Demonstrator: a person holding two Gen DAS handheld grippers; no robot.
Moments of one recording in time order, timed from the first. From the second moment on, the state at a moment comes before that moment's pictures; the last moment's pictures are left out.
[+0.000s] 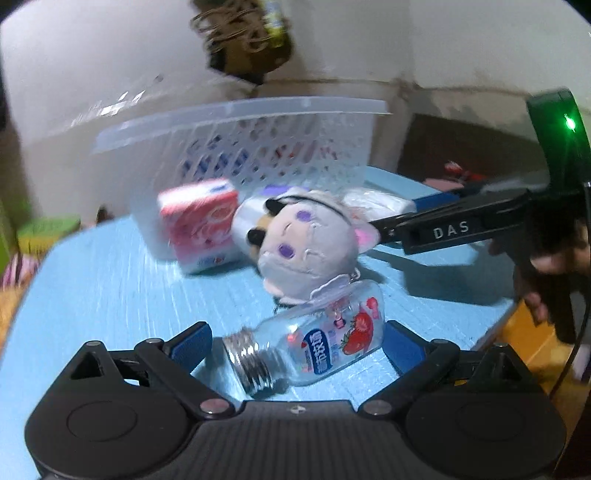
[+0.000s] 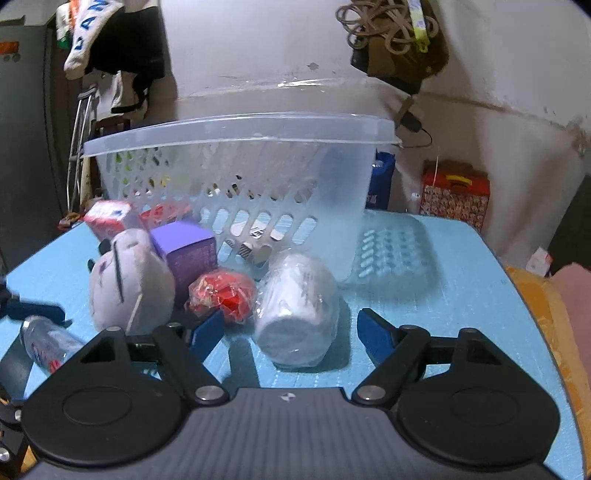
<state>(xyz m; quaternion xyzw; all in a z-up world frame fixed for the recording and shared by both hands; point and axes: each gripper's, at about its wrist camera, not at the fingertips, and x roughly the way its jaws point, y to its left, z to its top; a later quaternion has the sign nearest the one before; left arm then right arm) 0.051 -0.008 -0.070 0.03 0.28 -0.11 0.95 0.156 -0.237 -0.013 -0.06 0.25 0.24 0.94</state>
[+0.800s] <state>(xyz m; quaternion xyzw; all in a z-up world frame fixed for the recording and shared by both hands) 0.011 -0.034 -0.095 0.00 0.16 0.03 0.99 0.116 -0.251 -0.025 -0.02 0.17 0.15 0.97</state>
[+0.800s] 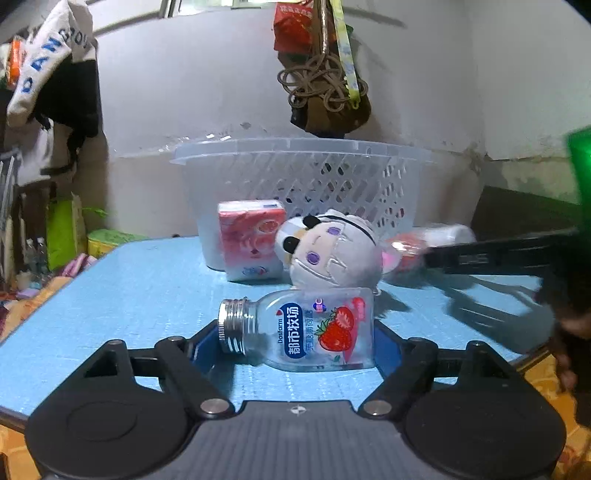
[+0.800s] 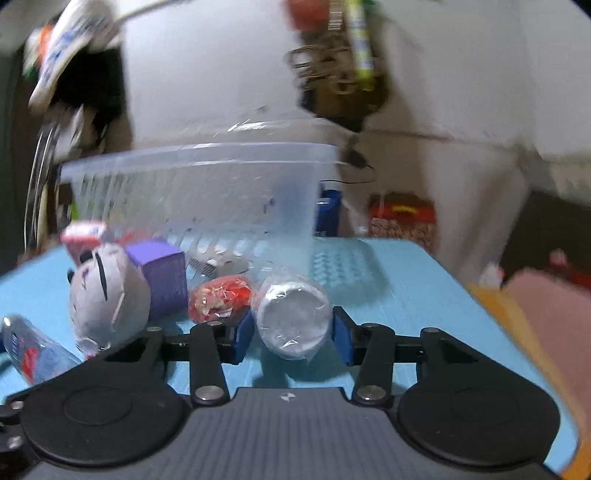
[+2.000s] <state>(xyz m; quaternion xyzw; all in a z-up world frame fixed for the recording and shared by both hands) 0.013 -0.008 -0.083 0.03 0.17 -0.02 0.99 0.091 -0.307 -0.029 0.01 0.19 0.21 0.96</state>
